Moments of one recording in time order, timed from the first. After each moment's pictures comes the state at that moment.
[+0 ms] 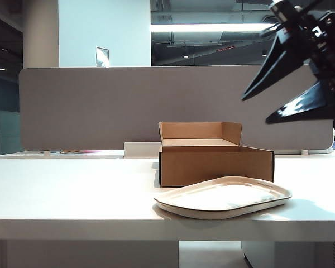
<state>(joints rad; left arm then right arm) -0.06 0.00 0.00 -0.08 0.16 -0.02 0.37 1.03 0.52 -0.04 -0.38 0.51</state>
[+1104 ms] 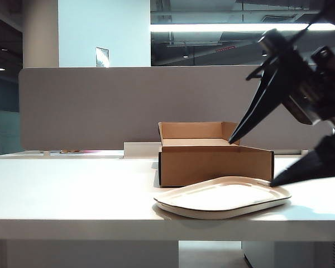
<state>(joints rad) -0.06 0.00 0.00 -0.08 0.16 -0.02 0.42 1.16 0.52 -0.21 -0.54 0.68</state>
